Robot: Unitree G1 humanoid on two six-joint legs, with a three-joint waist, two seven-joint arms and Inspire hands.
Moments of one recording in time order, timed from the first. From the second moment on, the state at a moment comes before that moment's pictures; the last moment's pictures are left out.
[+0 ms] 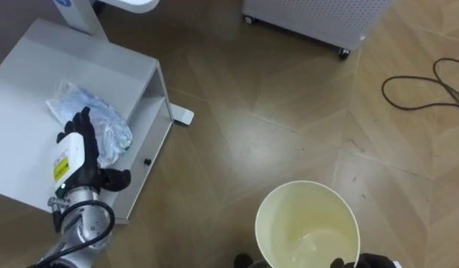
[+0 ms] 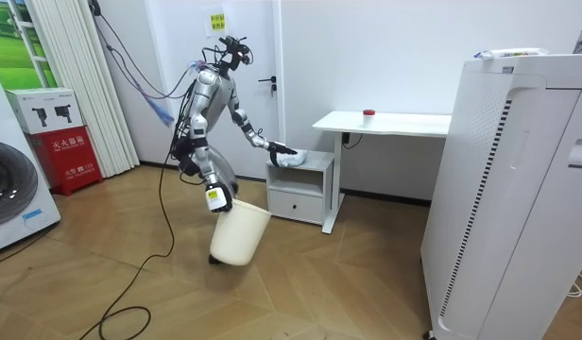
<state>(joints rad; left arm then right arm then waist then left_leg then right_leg) -0.66 0.39 -0.32 1.24 0.28 -0.26 0.70 -0.19 -0.33 0.31 1.08 0.51 -0.17 -0.17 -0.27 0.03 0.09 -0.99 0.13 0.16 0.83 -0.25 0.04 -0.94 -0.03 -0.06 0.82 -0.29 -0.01</state>
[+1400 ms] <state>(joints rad) -0.75 0.45 -0.42 1.31 0.59 -0.04 0.57 -0.19 -0.35 0.29 1.08 0.51 -0.06 -0.19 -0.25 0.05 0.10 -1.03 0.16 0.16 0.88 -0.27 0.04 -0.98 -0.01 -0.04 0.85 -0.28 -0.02</state>
